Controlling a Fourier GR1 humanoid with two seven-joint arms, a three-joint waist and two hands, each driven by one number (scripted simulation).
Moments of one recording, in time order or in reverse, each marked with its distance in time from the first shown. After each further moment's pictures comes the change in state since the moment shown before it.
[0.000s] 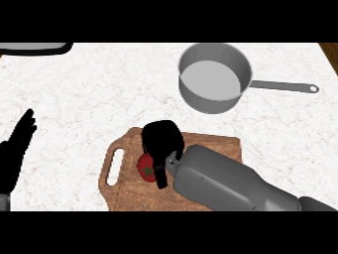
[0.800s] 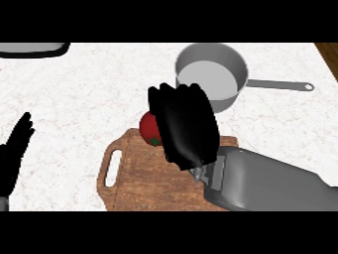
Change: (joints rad) left arm 0.014 -0.016 0.026 0.018 -0.004 -0.007 -0.022; right arm -0.068 -0.234 -0.119 -0.529 0.439 -0.132 0.245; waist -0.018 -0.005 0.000
